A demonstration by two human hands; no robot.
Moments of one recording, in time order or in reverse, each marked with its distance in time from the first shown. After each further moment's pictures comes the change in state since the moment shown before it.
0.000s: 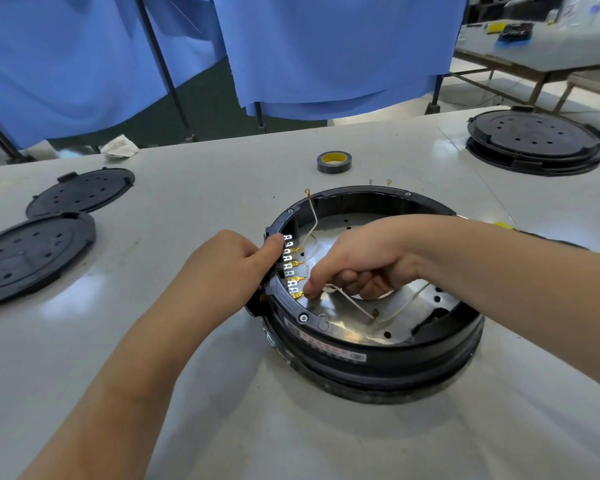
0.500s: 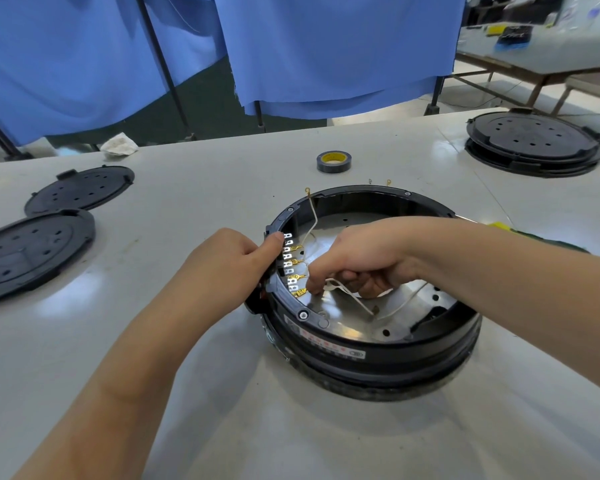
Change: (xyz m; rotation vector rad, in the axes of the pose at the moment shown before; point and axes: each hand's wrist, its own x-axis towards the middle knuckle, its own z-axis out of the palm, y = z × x) left_hand -0.001 0.000 -0.002 -0.026 -0.012 0.000; right_hand -0.005 0.001 0.005 -0.016 0.123 -0.042
